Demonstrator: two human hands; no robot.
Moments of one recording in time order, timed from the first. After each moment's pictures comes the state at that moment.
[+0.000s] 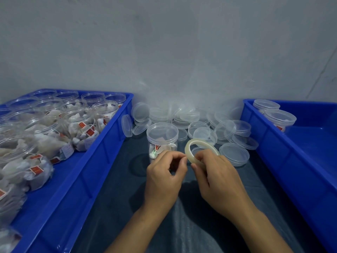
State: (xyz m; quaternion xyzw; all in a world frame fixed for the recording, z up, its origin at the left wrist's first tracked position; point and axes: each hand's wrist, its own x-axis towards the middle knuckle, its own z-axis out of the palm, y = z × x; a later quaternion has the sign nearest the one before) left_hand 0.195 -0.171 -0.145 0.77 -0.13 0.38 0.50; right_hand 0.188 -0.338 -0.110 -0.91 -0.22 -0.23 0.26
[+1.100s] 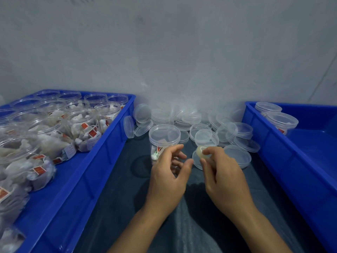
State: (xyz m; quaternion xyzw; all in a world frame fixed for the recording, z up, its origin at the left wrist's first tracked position) left_hand 0.193 -0.174 -0.141 0.74 -0.10 0.28 0.61; right_hand 0.192 -0.336 -0.112 -0.89 -0.17 -0.28 0.32
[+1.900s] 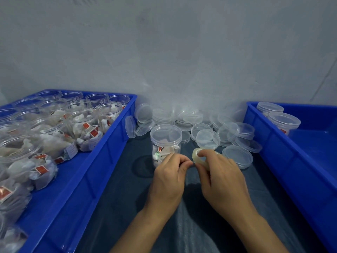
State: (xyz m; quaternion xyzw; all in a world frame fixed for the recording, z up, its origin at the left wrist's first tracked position) left_hand 0.191 -0.169 -0.137 0.81 -0.13 0.34 0.46; right_hand 0.190 -0.329 -0.110 -0.90 -0.20 -0.32 0.22
